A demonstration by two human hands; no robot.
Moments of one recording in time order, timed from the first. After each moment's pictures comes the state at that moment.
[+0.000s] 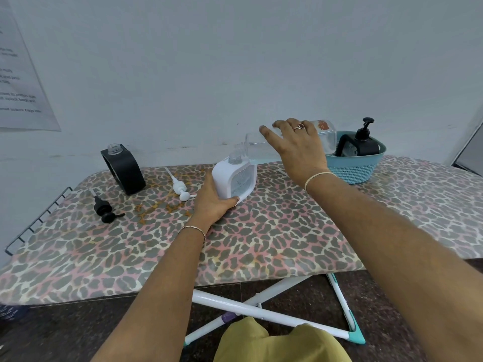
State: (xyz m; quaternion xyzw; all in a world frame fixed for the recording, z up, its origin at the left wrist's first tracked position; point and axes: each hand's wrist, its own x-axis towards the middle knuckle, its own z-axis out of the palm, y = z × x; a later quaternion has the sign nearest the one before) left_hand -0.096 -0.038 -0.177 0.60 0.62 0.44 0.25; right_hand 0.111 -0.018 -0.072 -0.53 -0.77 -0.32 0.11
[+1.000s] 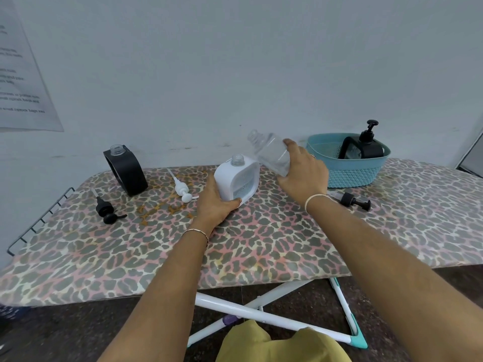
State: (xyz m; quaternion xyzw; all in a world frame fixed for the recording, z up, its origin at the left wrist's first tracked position) left_hand -0.097 -0.038 -0.181 0.60 0.60 0.47 0.26; right_hand 0.112 -0.019 -0.114 -0.63 -0.72 -0.10 0.28
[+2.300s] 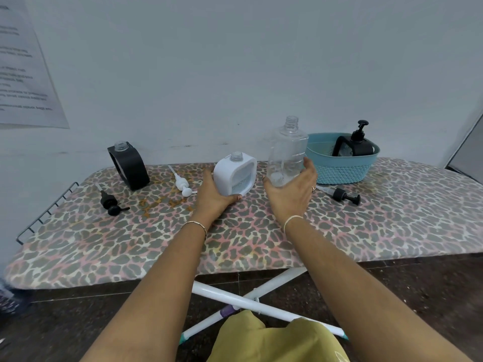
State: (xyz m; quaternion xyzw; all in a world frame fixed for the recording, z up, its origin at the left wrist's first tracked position) left_hand -0.090 -0.053 -0.166 0.58 0.62 0.47 0.25; right_hand 0.078 -0.058 -0.154 -0.66 -0.50 0.10 0.55
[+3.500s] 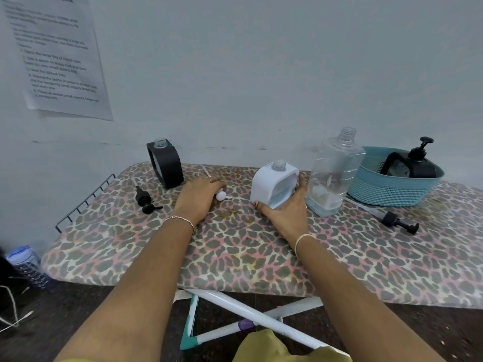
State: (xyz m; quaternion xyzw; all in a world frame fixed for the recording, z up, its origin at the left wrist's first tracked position) left_hand -0.207 -0.039 -0.162 0.73 0.67 0.11 -0.10; right_hand 0.018 -0.037 -0.185 -0.54 -0.62 0.29 0.48
